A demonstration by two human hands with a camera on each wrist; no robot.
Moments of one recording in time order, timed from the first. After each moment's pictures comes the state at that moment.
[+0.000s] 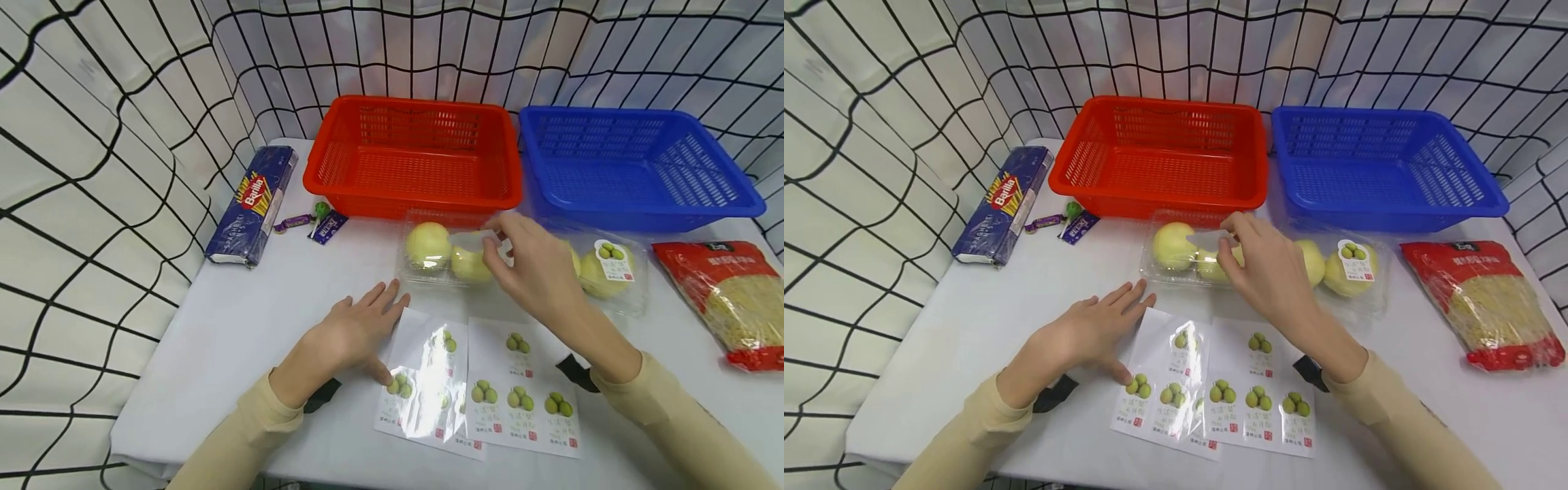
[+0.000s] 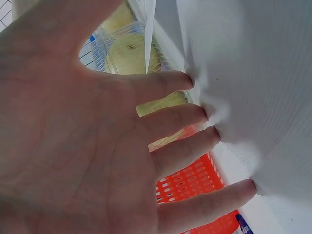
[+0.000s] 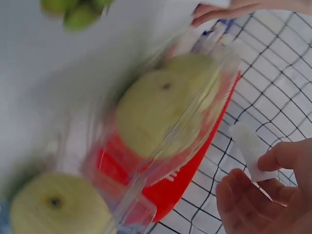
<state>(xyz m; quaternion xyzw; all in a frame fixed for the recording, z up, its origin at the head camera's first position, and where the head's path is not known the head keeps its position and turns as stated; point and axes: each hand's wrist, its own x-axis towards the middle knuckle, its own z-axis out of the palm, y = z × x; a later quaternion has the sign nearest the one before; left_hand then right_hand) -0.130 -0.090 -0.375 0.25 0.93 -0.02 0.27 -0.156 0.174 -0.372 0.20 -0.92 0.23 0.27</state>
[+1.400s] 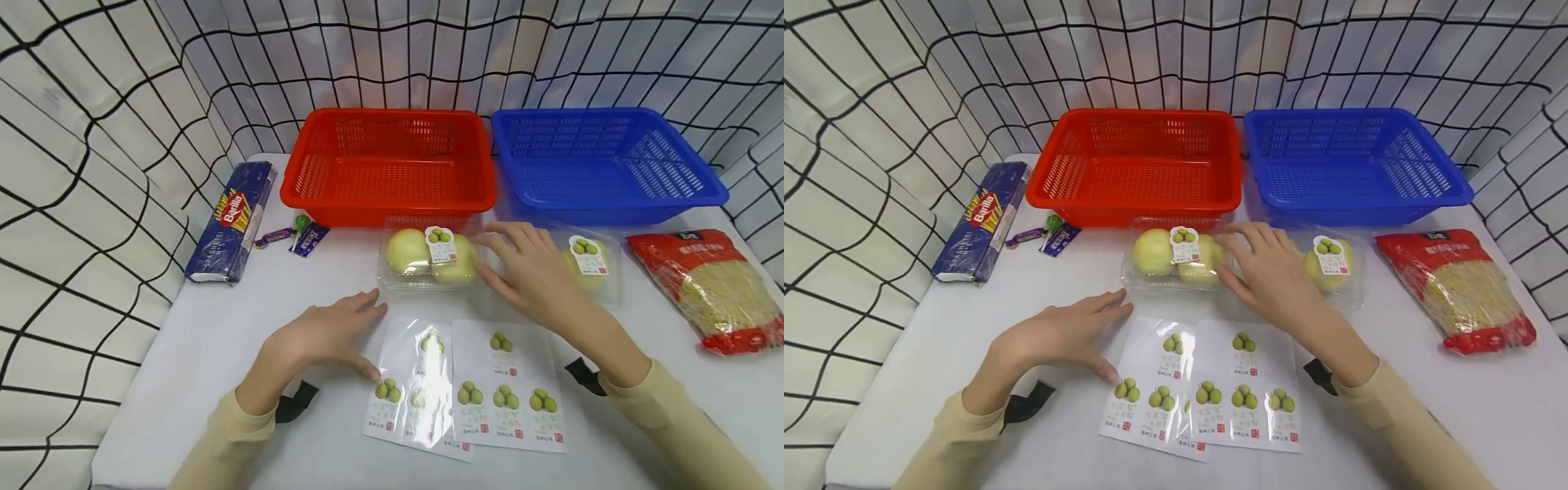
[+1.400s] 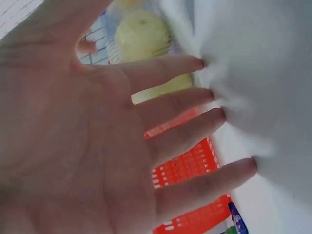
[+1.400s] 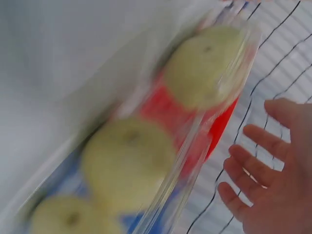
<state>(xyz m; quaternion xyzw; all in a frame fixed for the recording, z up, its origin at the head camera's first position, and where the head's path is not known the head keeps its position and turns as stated) -0.144 -0.109 -0.372 0.26 0.92 0.08 0.27 -0.155 0.218 -0.389 0.26 -0.93 0.15 0.23</state>
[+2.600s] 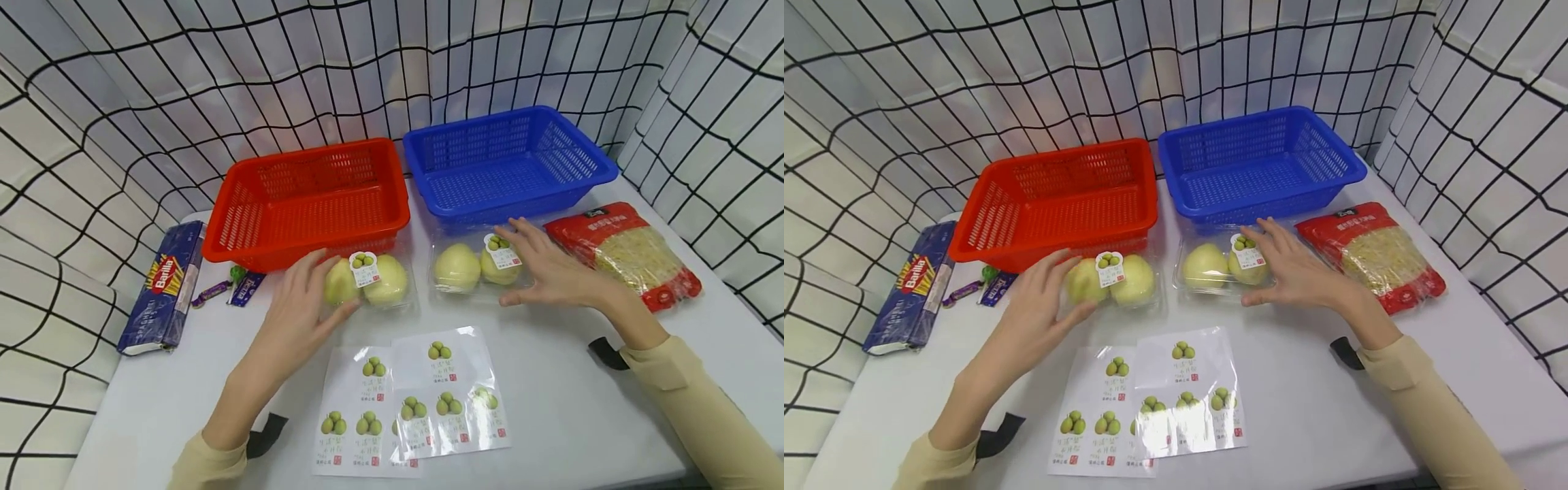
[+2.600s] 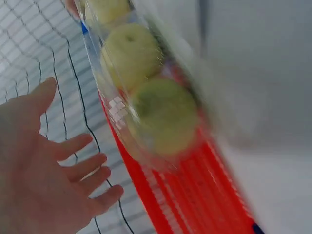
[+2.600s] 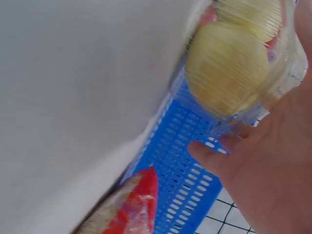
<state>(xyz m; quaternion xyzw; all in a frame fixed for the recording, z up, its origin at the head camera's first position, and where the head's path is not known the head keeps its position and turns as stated) -0.168 -0.044 -0.369 0.29 0.94 0.17 -0.07 -0.137 0.381 -0.419 0.16 -0.96 0.23 -0.01</state>
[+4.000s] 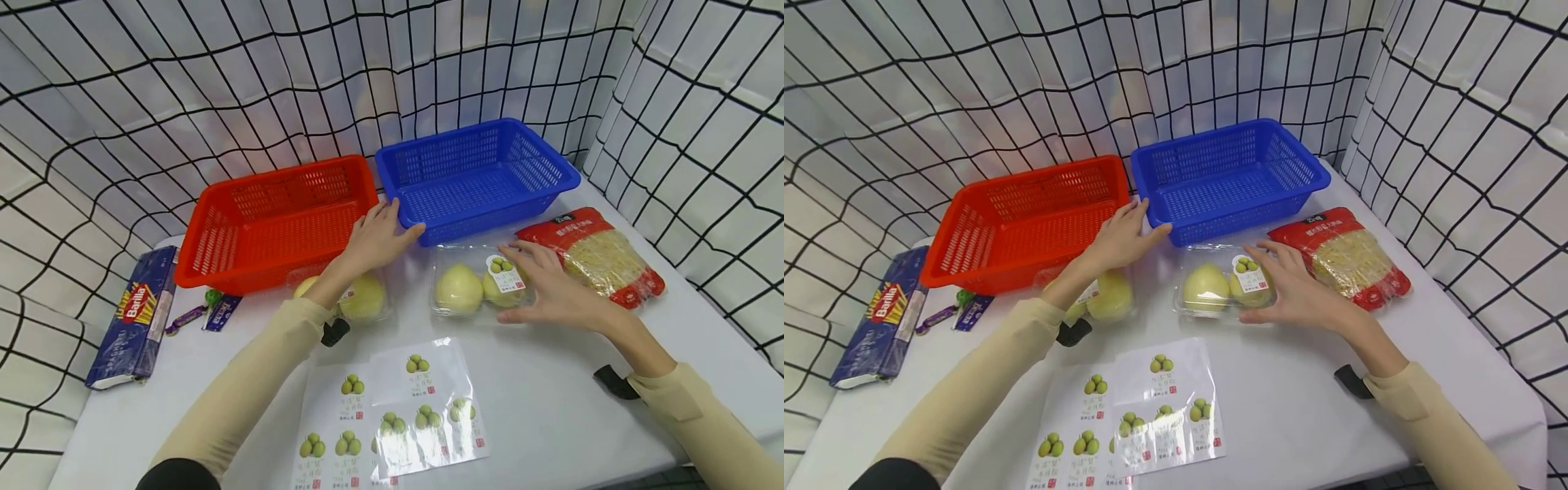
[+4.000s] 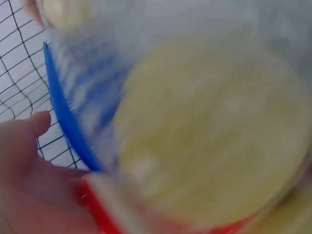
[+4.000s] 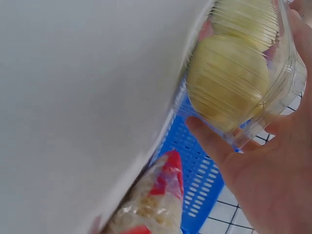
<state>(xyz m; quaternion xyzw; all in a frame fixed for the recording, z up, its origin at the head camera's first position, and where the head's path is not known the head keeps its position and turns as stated) -0.273 0.128 -0.352 0.29 0.94 0.16 0.09 -0.099 0.407 -0.430 0.09 -0.95 0.30 0.02</state>
